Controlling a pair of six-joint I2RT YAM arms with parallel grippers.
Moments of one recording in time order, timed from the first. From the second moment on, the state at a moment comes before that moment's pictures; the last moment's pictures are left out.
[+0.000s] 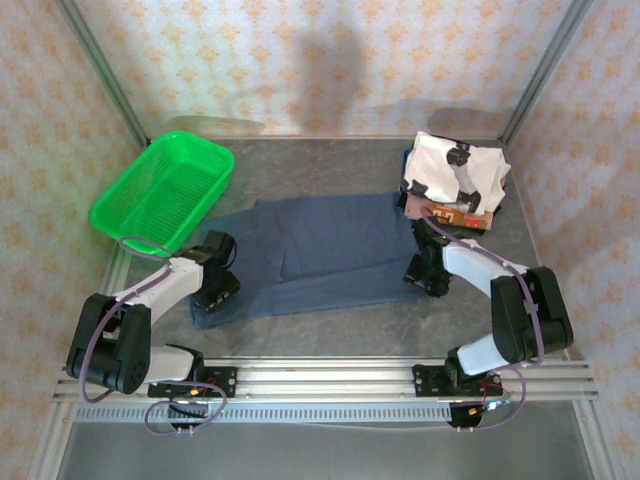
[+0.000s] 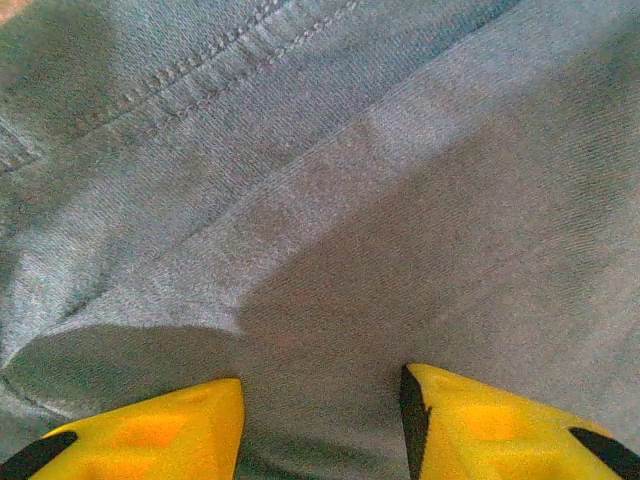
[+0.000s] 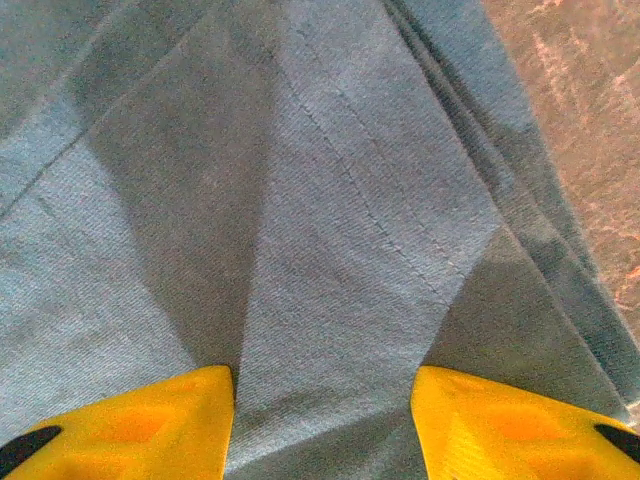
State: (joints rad) left arm -0.19 1.32 0.63 -0.75 -0.08 -1.02; right arm 0.26 1.47 0.75 -0.73 0.02 0.75
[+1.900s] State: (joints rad) left arm -0.13 2.19 1.84 -1.08 0.07 -0.46; right arm 0.45 1.30 1.05 -0.86 -0.21 0.57
